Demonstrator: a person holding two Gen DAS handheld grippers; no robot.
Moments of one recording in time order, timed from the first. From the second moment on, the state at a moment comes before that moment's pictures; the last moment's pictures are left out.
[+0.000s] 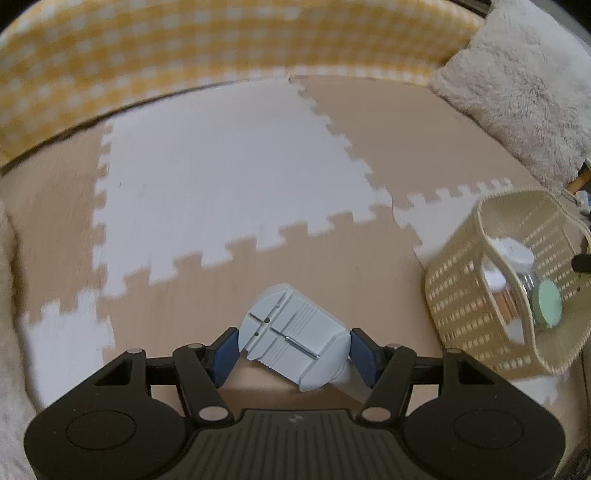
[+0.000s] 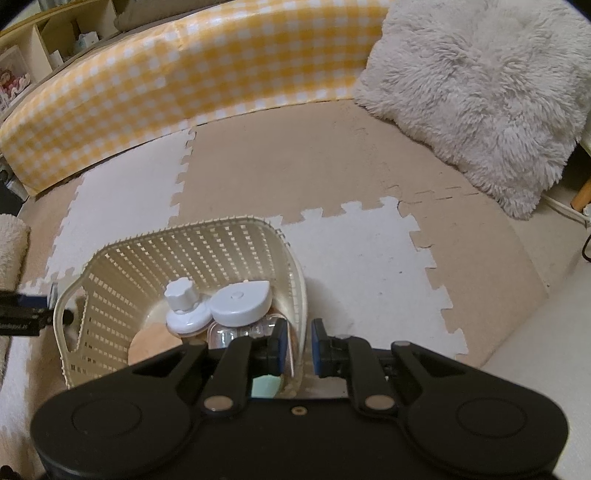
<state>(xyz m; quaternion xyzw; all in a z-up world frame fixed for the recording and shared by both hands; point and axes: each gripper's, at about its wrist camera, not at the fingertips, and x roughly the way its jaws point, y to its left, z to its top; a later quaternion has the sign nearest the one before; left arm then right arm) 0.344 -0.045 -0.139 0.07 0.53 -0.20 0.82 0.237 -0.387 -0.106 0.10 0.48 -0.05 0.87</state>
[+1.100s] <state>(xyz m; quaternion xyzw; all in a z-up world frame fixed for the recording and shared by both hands) 0.272 -0.154 -0.054 -0.12 0.46 -0.21 0.85 0.236 -0.389 -0.105 0.11 0.48 -0.06 0.87</state>
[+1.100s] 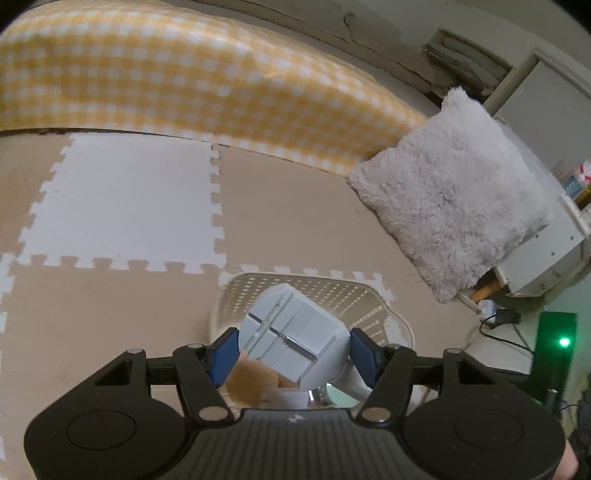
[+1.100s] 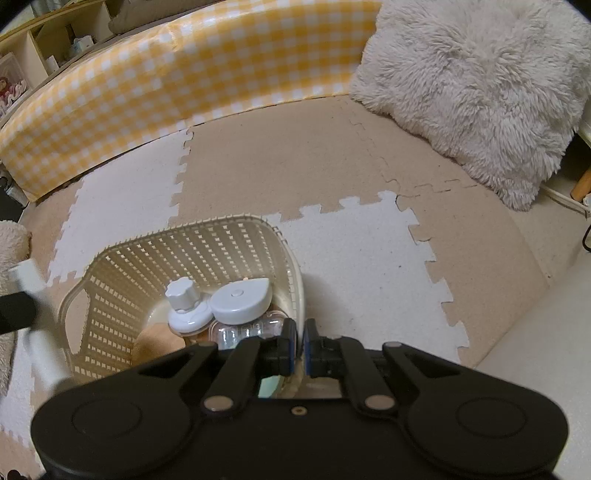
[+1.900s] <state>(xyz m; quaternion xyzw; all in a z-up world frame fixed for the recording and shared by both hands) 0.276 -0.190 -0.085 -0.07 0.50 -0.13 0.85 0.235 -0.391 -0.105 0.12 0.48 -0.05 0.87</state>
